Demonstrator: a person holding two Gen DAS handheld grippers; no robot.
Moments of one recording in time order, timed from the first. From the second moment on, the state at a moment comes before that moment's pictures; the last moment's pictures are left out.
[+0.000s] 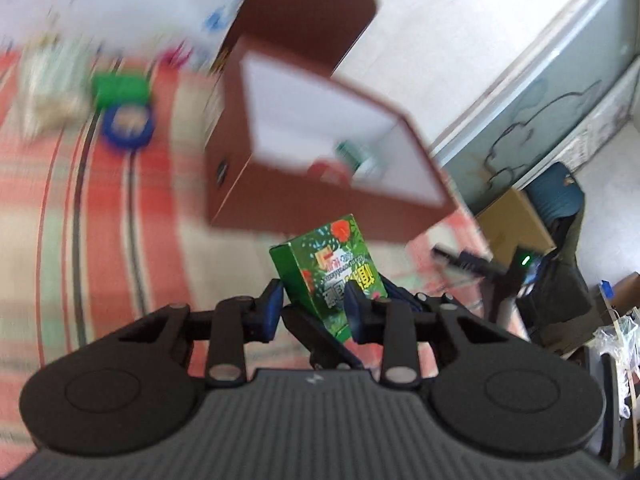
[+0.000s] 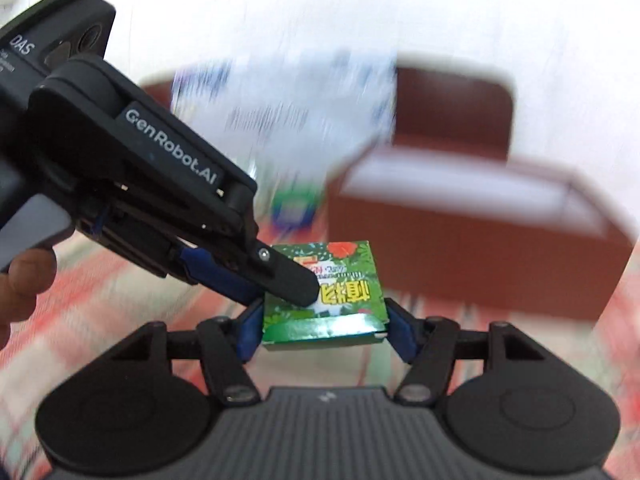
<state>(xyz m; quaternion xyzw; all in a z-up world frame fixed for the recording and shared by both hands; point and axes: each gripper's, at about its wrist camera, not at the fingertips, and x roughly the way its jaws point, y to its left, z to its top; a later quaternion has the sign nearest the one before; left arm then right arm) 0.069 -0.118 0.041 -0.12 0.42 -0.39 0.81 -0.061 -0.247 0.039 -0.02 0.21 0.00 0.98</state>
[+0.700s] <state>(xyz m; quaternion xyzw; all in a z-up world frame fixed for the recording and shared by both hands) 0.109 -0.112 0.063 -0.07 0.30 -0.35 0.89 -0.019 -0.296 0.051 0.01 0.10 -0.08 0.99</state>
